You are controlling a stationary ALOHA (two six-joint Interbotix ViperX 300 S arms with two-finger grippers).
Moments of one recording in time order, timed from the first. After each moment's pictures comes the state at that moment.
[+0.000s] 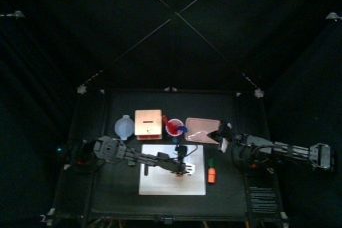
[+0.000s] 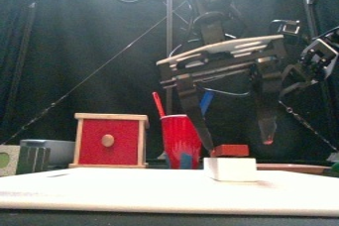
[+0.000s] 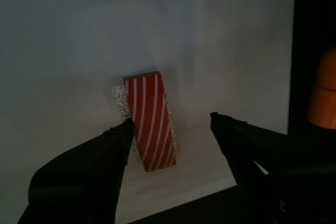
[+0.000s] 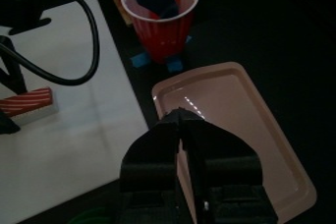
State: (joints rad) left arm -0.17 0.60 -0.31 0.15 1.07 -1.63; right arm -0.37 -0.84 1.24 0.01 0.08 0.01
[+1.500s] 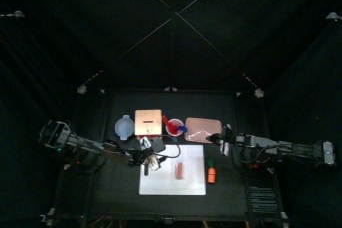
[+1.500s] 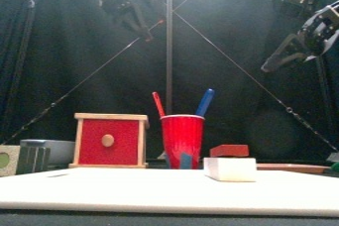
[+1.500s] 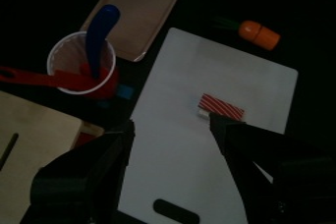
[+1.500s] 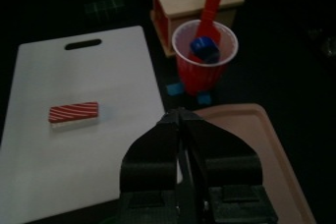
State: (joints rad) left arm -0.27 -0.19 0.38 0.68 0.78 -0.98; right arm -0.19 -0.93 1.13 -0.02 0.18 0.00
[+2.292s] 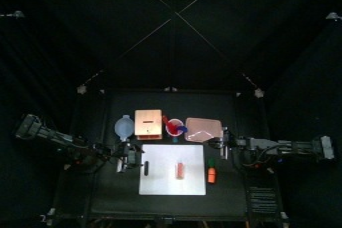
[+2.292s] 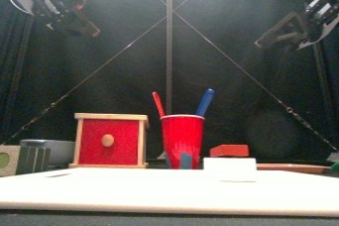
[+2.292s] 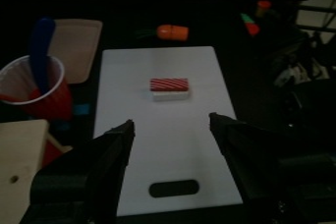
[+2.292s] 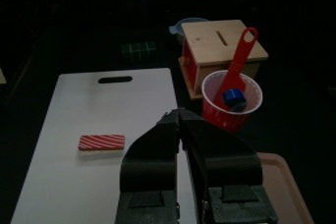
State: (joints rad) left arm -0.27 -0.66 0.97 0.90 0.19 -0.98; right arm -0.10 -0.92 1.14 -0.06 0.01 0.01
